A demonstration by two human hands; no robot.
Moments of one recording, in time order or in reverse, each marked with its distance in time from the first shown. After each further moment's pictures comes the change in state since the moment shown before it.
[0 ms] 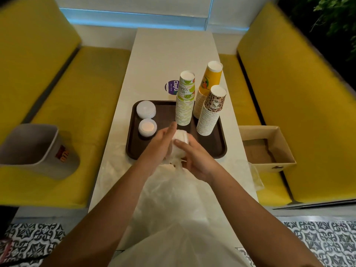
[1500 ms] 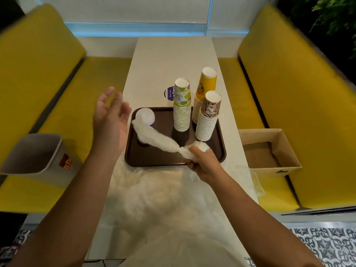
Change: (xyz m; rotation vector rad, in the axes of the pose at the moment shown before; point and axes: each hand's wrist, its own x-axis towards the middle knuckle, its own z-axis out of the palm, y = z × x) left_hand -0.006 0.058 -0.069 -0.740 0.356 0.502; right_hand 0.018 0.004 -0.042 0.216 0.402 0.096
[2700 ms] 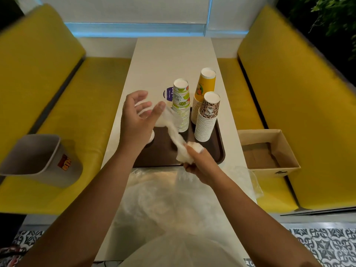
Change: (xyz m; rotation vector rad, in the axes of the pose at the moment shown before) left_hand -0.009 -0.030 0.034 0.666 -0.136 0.240; right_hand 0.011 0.006 -0.007 -0.217 -0.143 -0.047
